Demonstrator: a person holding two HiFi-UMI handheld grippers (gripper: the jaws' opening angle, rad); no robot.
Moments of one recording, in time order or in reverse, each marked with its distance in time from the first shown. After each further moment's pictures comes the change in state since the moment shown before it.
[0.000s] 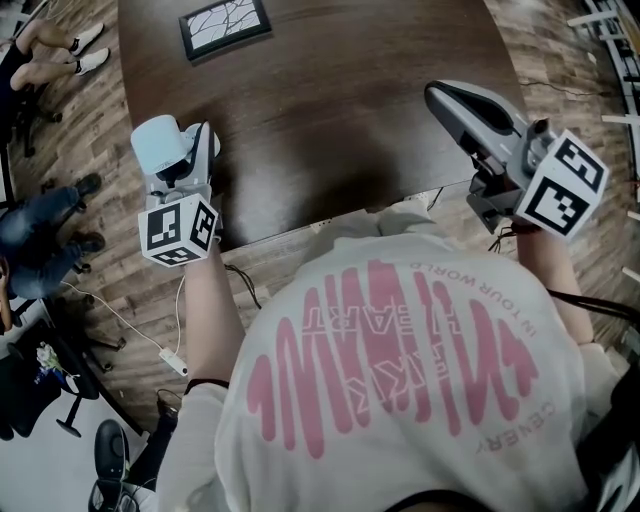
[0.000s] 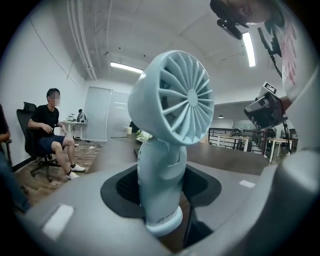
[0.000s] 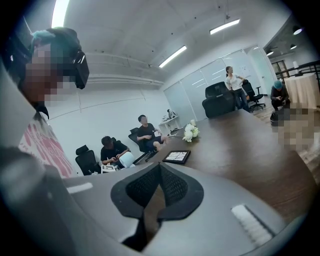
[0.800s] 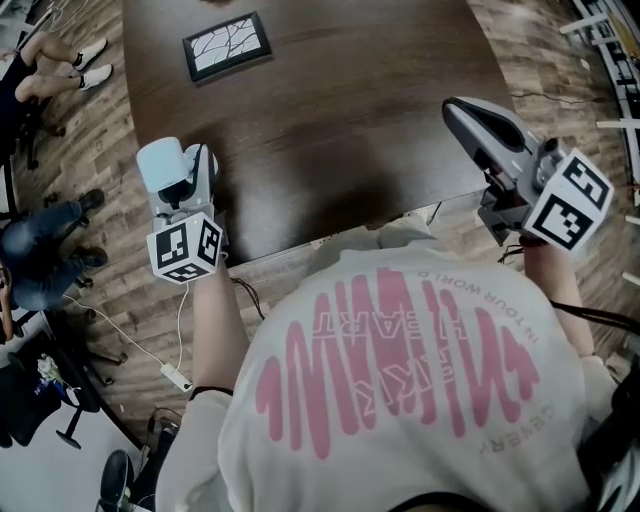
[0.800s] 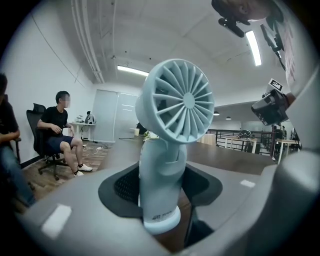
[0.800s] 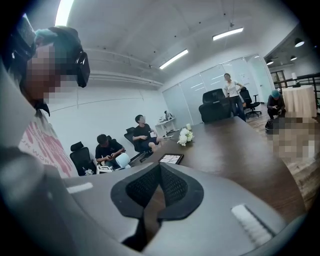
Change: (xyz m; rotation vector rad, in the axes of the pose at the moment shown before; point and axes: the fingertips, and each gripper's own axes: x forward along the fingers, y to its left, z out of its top) left arm -0.009 0.013 0.000 -0.025 -0.022 0.083; right arm -0.024 -0.004 0.018 -0.048 -0.008 -0.057
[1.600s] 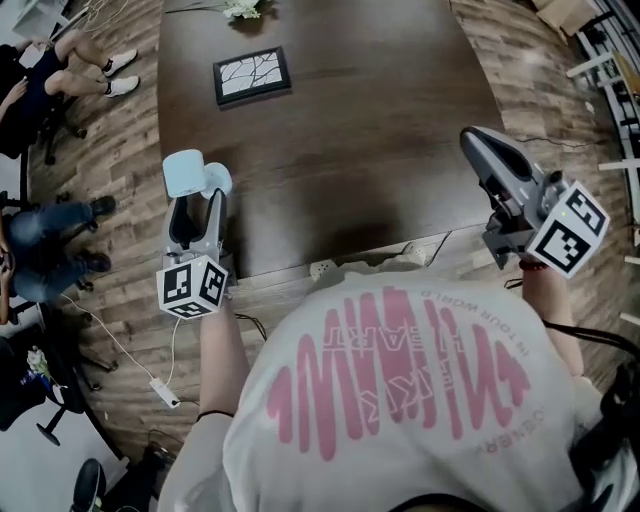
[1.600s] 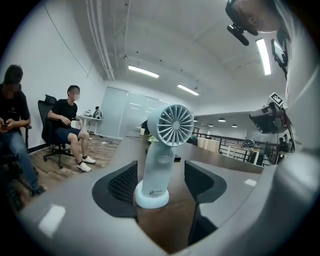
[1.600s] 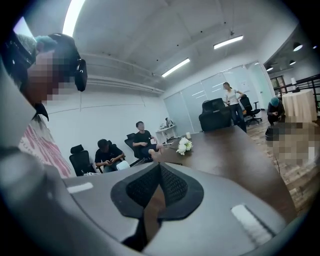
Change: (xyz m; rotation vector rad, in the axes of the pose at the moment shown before) left arm -0.052 0.005 -0.005 -0.104 -0.017 0.050; right arm -0.021 -0.006 0.020 -0.032 -0.086 0.008
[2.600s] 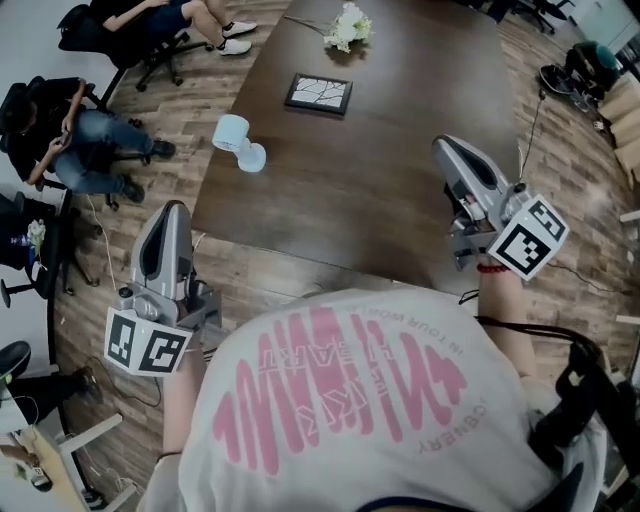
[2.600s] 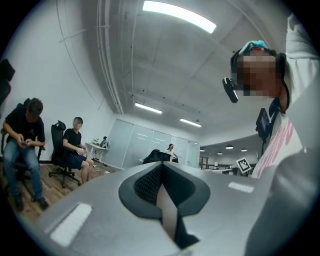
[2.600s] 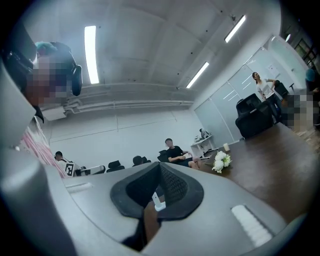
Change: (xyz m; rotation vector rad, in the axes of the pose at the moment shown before) left arm -0.176 -0.159 0.193 -0.024 -0.384 0.103; right arm 0.012 0.013 0.053 0.002 -0.163 0.457
